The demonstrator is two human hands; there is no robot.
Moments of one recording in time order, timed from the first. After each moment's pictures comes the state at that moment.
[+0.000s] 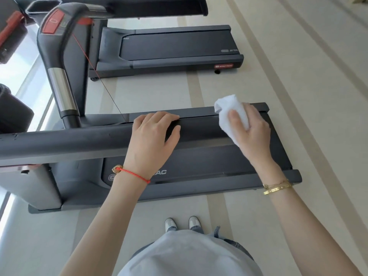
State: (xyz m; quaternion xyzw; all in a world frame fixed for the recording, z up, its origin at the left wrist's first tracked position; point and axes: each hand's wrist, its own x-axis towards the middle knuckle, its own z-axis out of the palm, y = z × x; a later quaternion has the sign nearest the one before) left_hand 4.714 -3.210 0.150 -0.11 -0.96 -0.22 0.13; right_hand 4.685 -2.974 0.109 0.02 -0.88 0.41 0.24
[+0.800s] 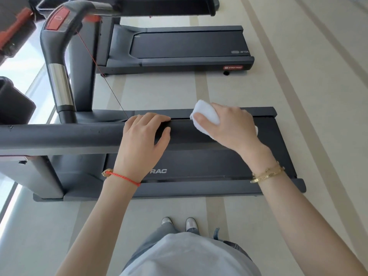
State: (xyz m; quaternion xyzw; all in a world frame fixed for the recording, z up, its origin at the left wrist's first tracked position) left_hand 4.717 -3.195 0.148 -0.08 -0.96 -0.21 0.15; right_hand 4.655 -2.984 0.142 0.11 -0.98 0.16 0.10
